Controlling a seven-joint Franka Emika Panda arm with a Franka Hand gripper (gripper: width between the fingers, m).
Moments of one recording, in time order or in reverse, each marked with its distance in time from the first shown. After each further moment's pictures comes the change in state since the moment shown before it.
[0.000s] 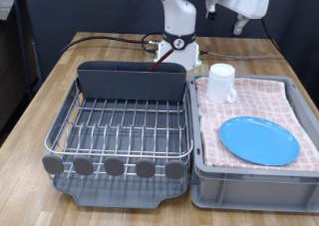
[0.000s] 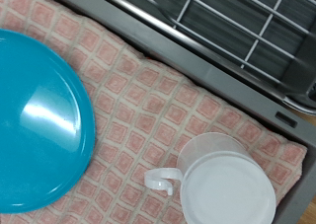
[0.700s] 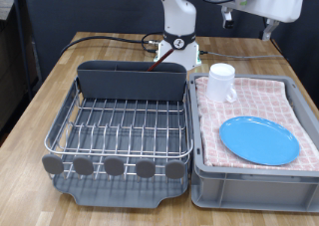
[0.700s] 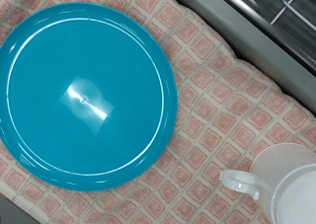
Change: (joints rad) arm 0.012 0.159 0.042 0.133 0.017 0.072 -0.091
